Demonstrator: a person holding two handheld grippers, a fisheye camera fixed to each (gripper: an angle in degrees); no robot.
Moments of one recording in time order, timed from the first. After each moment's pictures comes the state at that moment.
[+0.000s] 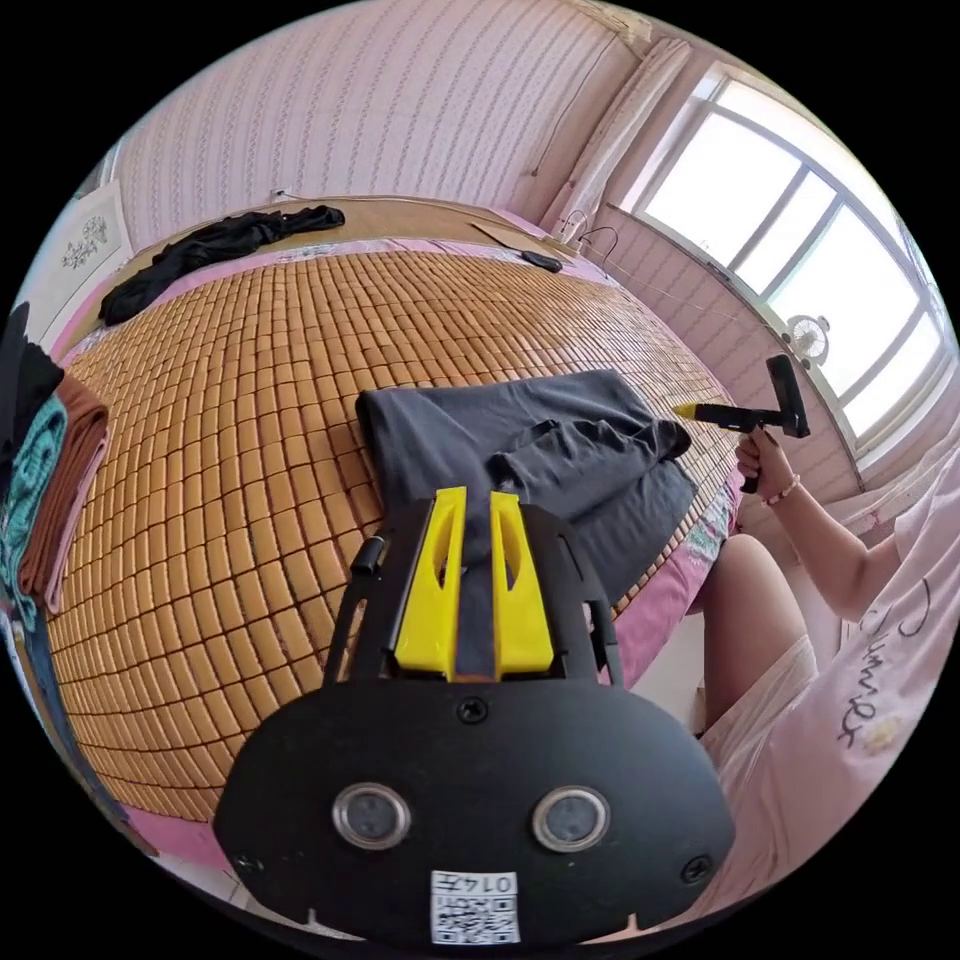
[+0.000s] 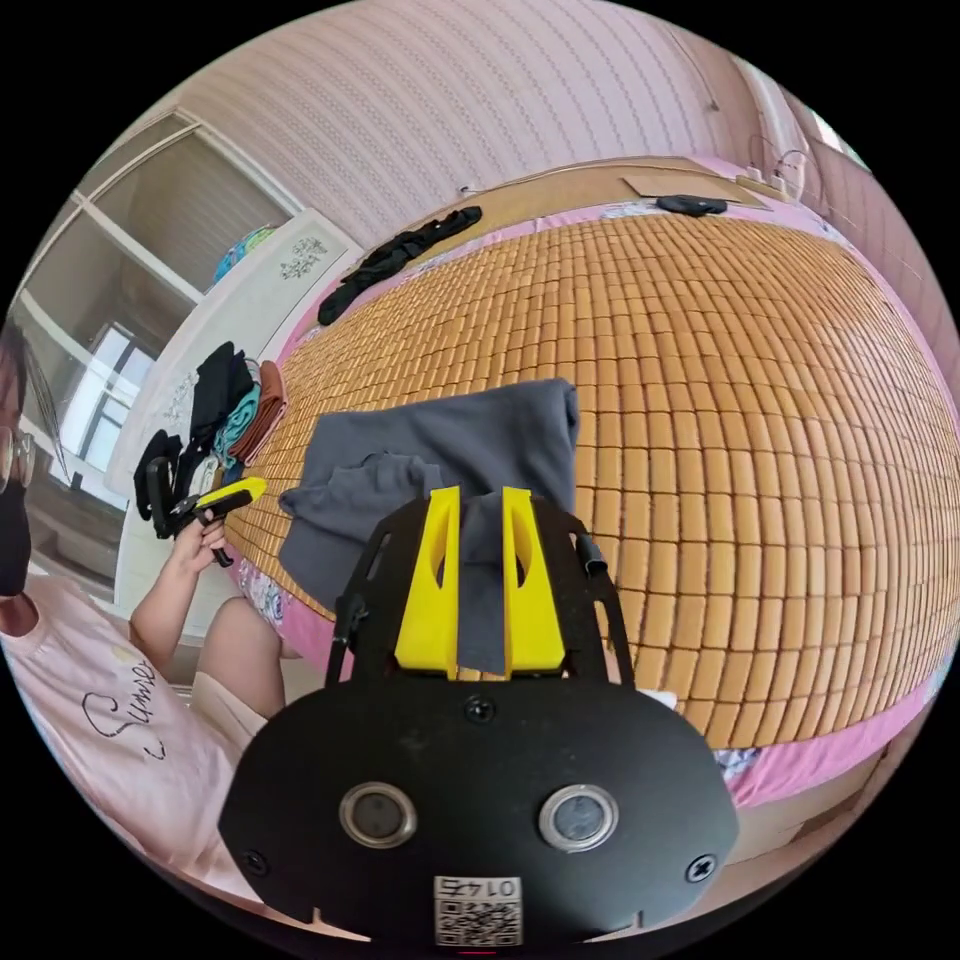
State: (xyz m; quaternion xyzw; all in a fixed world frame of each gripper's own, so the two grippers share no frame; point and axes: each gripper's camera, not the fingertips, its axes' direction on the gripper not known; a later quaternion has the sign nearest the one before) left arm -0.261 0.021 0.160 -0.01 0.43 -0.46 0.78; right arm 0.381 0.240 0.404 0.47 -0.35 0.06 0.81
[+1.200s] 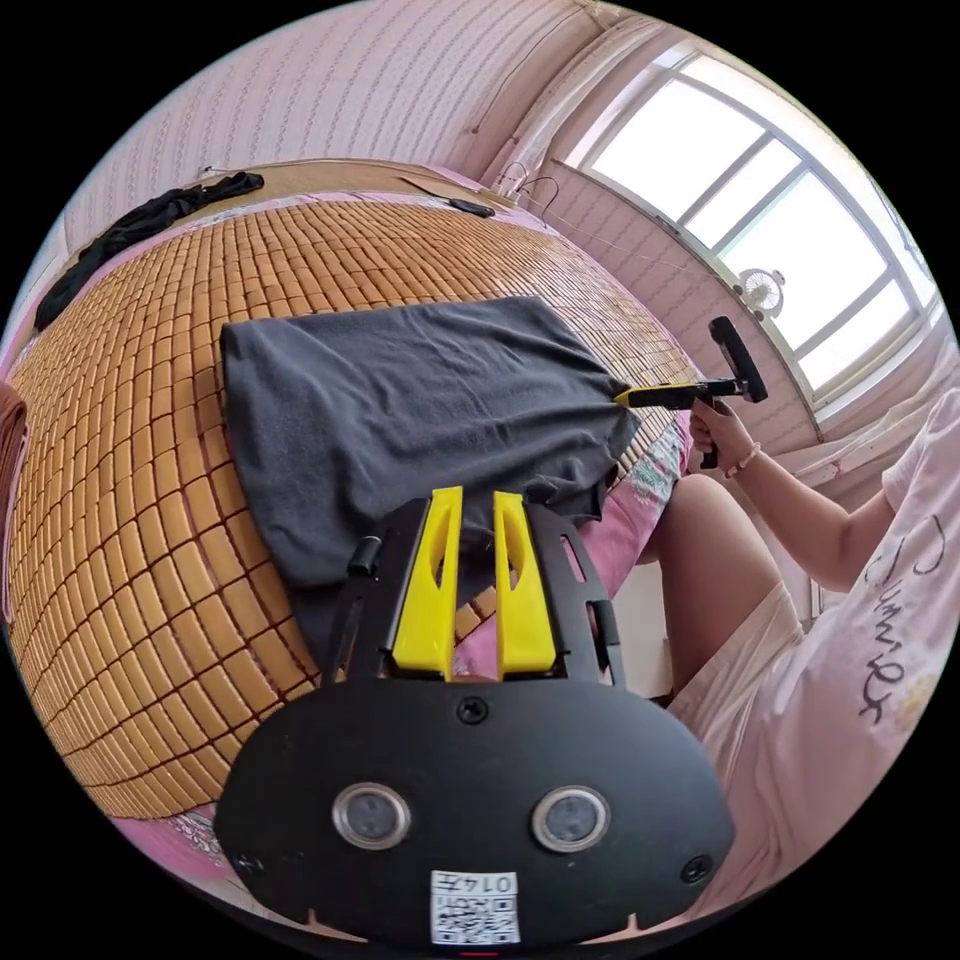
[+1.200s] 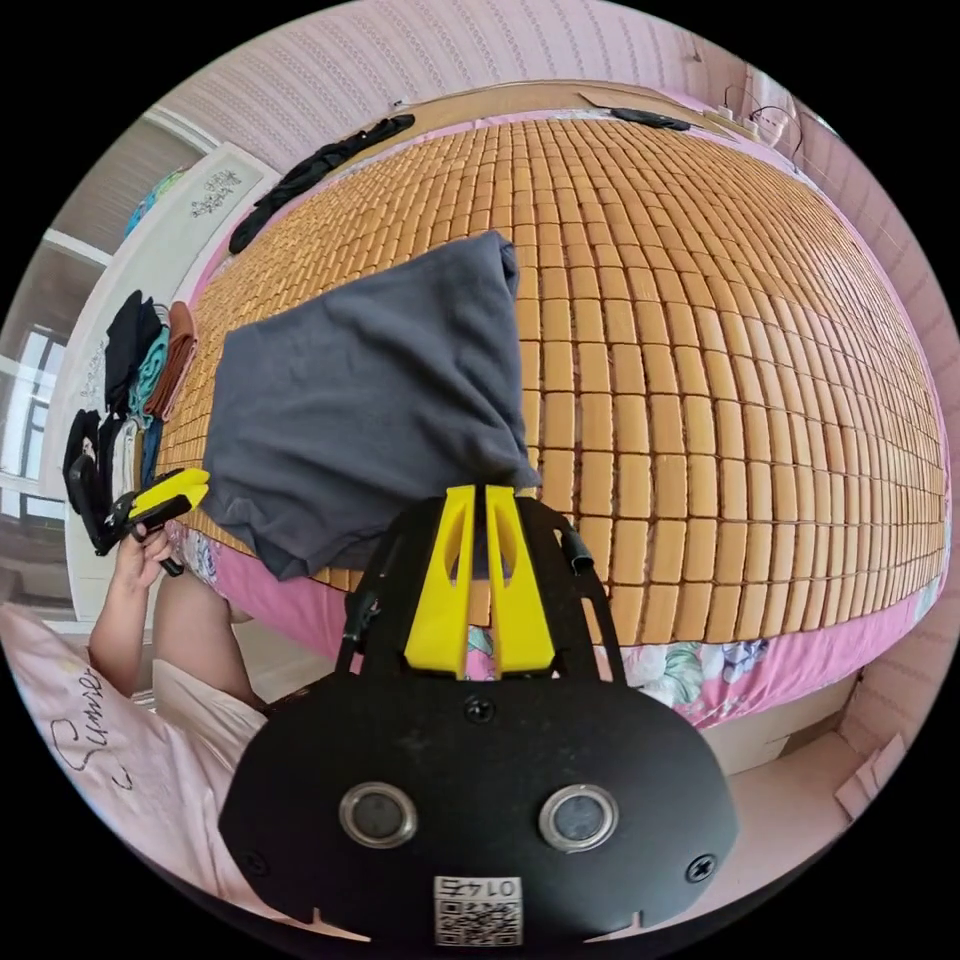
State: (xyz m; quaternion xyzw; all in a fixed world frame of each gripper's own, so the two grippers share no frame) left arm -0.167 -0.034 0.101 0.00 0.51 -0.41 0.76; right arm 0.291 0.222 0.473 0.36 -0.29 0.12 0.88
